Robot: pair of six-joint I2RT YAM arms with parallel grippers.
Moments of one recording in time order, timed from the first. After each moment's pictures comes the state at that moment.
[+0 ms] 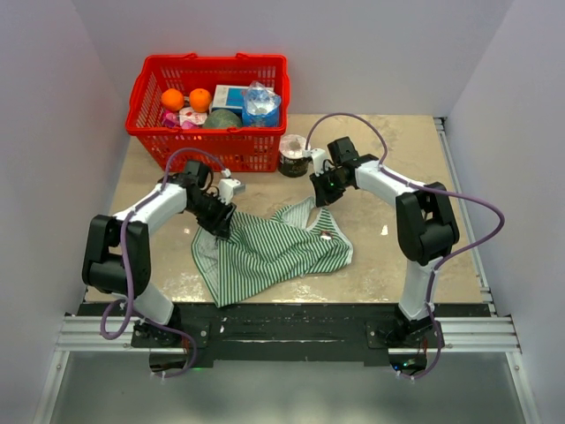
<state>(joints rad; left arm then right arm) -0.20 1.62 1.05 -0.75 0.48 0.43 0.38 1.95 1.40 -0.55 -0.34 -0.22</state>
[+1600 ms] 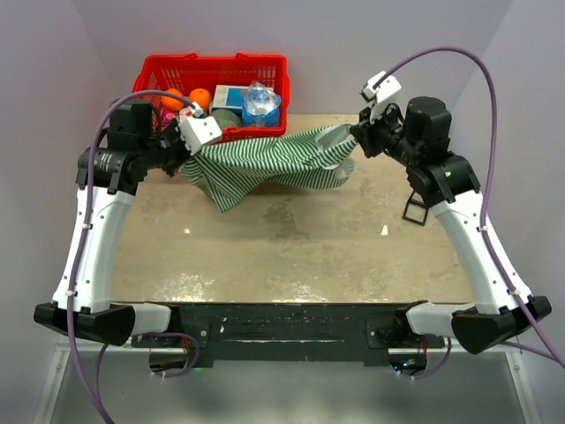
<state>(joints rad) -0.17 1.30 1.72 -1.04 0.33 0.85 0.35 1.28 1.56 -0.55 -0.17 -0.20</state>
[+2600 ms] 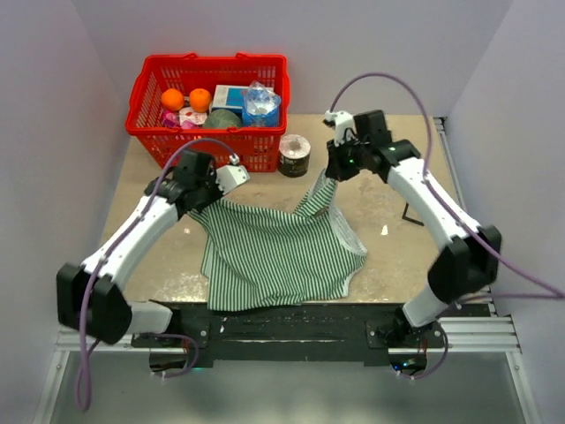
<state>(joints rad) -0.35 1.27 1.12 -0.70 -0.05 0.74 0.36 1.55 1.52 -0.70 -0.30 -0.08</state>
